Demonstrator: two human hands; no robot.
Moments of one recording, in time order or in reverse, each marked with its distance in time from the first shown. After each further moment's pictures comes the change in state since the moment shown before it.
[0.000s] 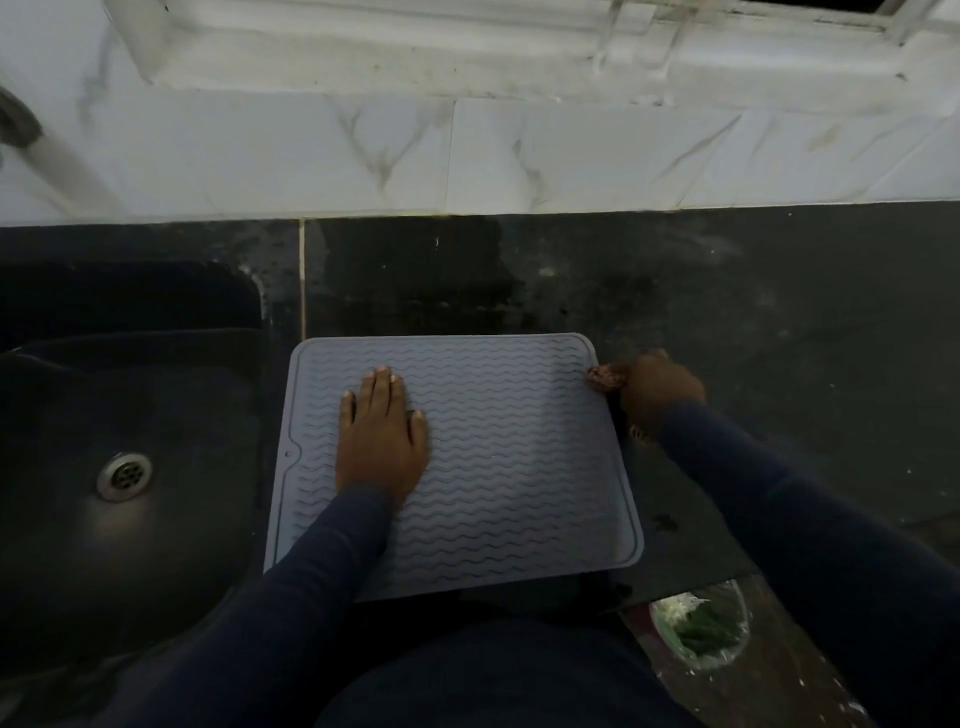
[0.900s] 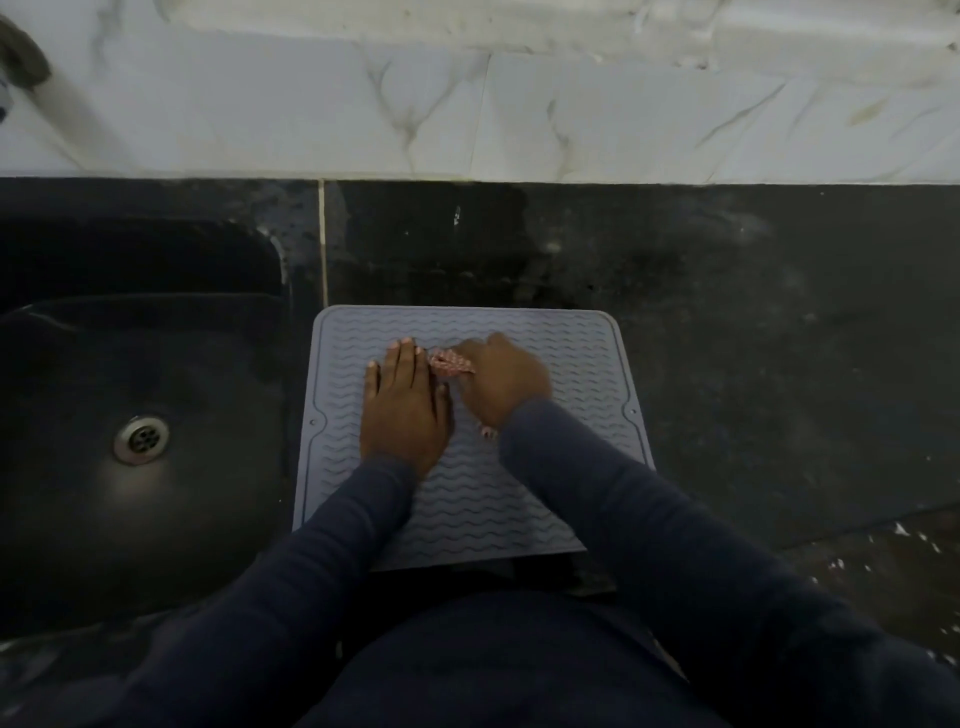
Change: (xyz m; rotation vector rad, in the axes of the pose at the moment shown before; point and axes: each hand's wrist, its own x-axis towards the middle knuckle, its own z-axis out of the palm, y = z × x) left_hand 0.001 -0.003 0.000 -0.010 -0.021 0.030; right_hand -0.064 -0.175 0.042 0.161 0.117 -0.453
